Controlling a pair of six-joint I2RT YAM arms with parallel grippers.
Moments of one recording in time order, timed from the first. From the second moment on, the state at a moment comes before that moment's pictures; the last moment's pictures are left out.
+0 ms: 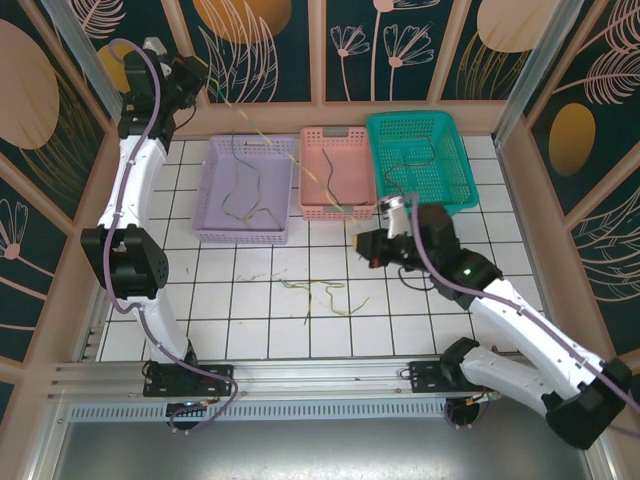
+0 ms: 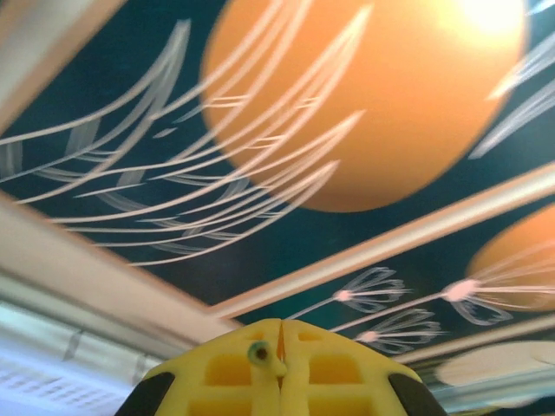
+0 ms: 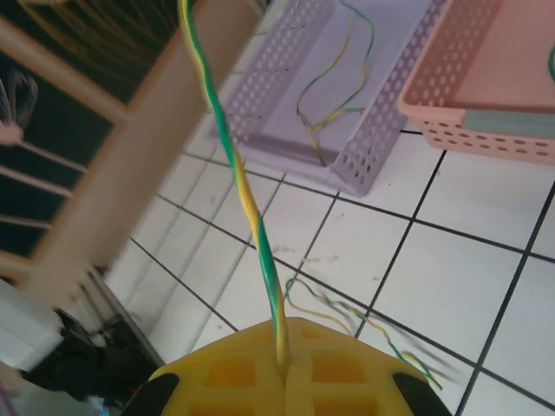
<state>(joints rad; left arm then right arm) 0.01 1.92 1.99 -0.16 0.34 -0.97 0.61 0.90 0.83 -0.37 -0.37 0.55</state>
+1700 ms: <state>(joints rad) 0.02 1.86 1.59 0.77 0.72 -1.39 -0.09 0.83 0.71 -0.20 -1.07 1.20</state>
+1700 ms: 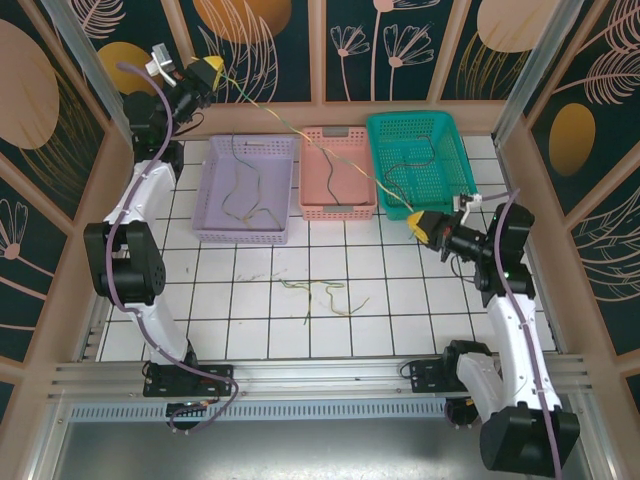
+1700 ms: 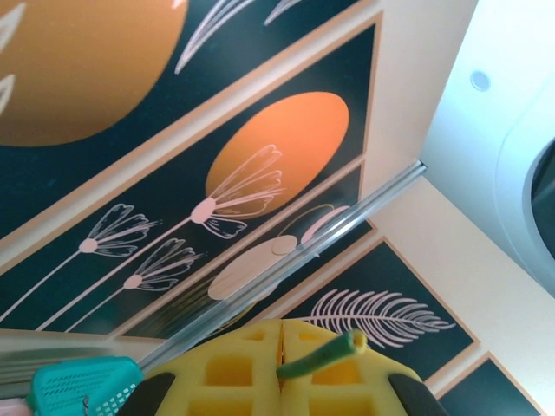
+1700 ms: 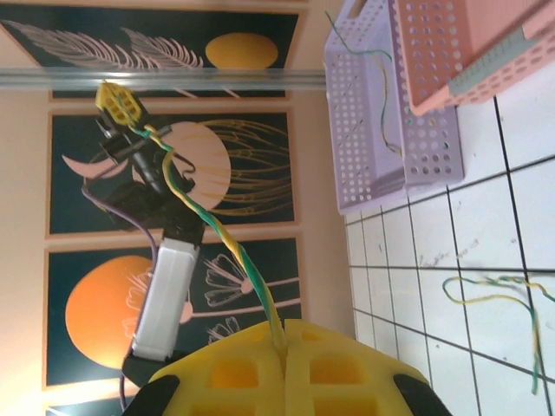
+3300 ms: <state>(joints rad) -0.49 1.55 1.45 -0.21 0.09 -1.57 0.30 1.21 1.23 -0.18 -0.63 0.98</state>
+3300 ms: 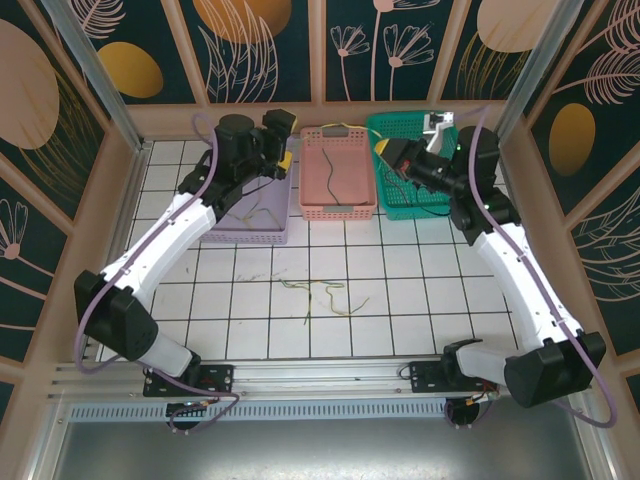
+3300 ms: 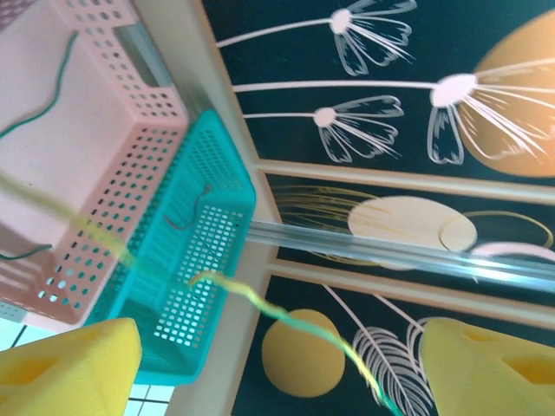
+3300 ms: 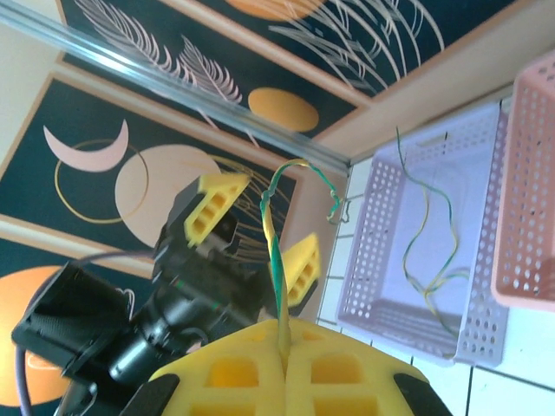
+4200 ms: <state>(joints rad) -0.49 1.54 1.31 -0.63 0.09 -0.90 0.36 1.53 1.50 -0.61 -0.47 0.28</state>
